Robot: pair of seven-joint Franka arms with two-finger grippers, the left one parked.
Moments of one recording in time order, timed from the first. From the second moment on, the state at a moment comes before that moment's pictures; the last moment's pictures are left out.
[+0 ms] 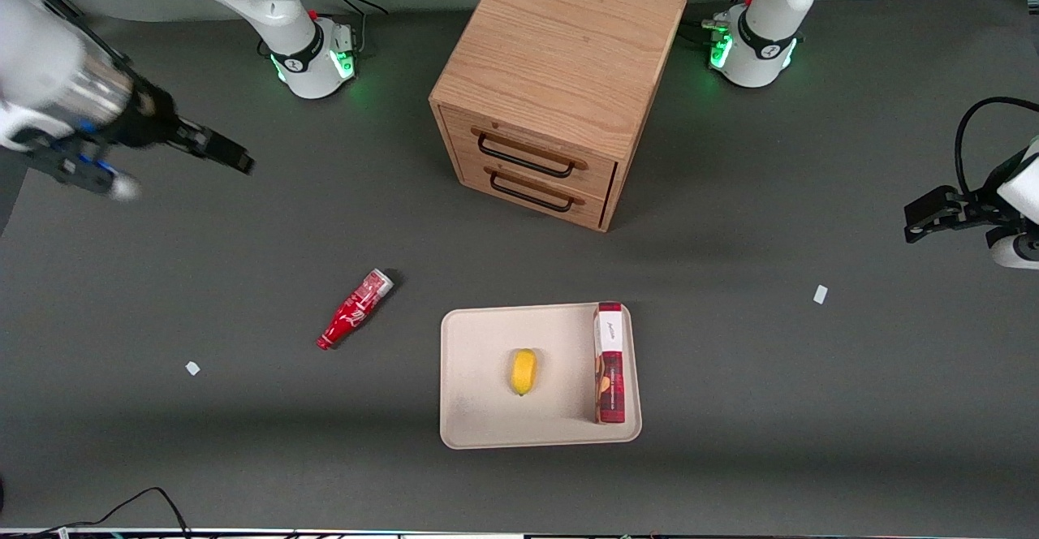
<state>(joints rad) 0.11 0.03 0.11 -1.62 0.14 1.52 0.68</state>
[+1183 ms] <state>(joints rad) 0.11 0.55 0.13 -1.82 0.10 2.21 0.94</state>
